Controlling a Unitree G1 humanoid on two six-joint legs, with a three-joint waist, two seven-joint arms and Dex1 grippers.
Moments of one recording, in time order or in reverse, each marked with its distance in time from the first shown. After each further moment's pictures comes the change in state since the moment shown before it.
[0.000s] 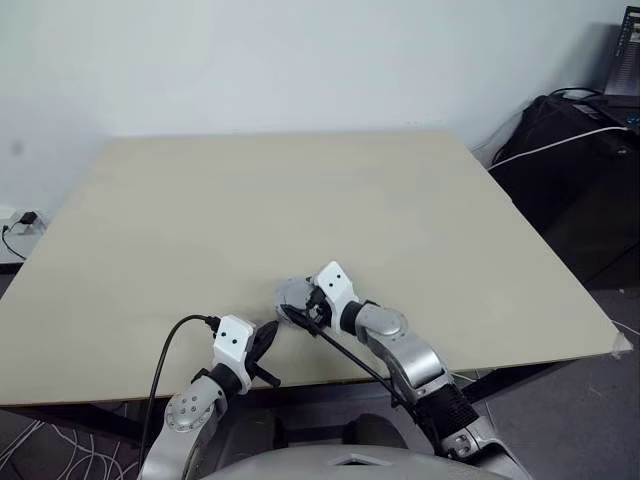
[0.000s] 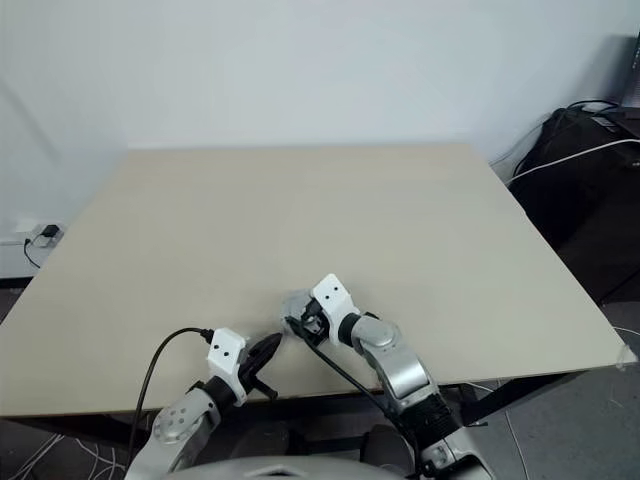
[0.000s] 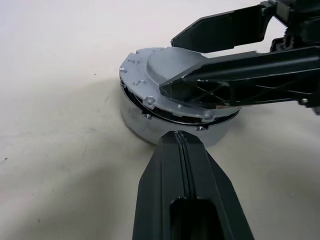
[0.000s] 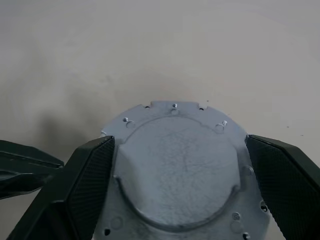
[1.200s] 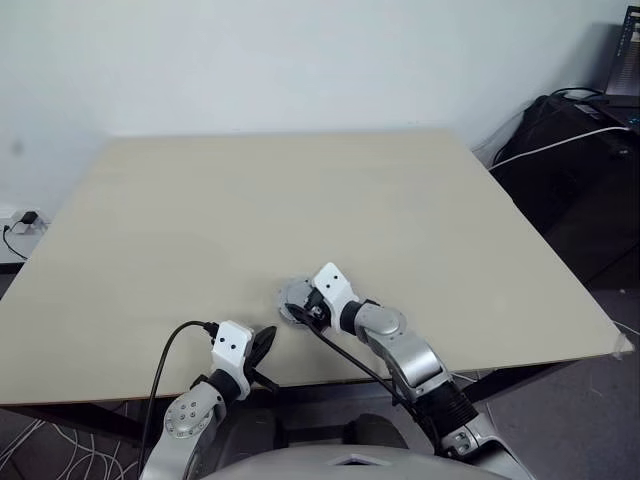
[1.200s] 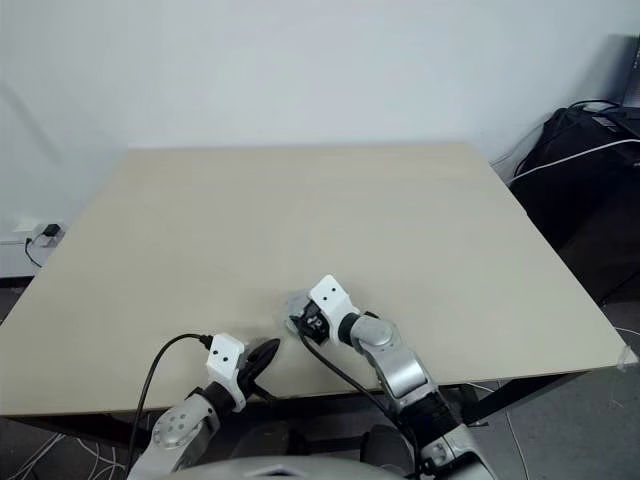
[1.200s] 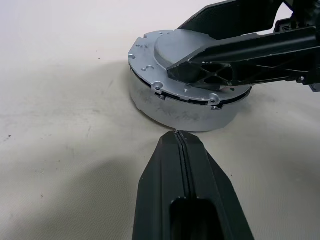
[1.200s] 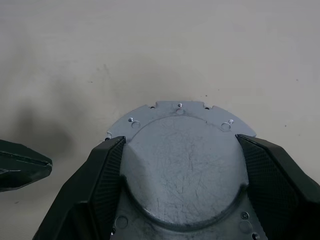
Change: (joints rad) left arm 0.018 -0.005 0.002 0.023 0.003 -0.018 0.013; right arm -0.014 -0.011 0.019 -0.015 -0.061 0.037 -0.002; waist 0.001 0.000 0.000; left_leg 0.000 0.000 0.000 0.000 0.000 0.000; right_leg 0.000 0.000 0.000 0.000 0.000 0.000
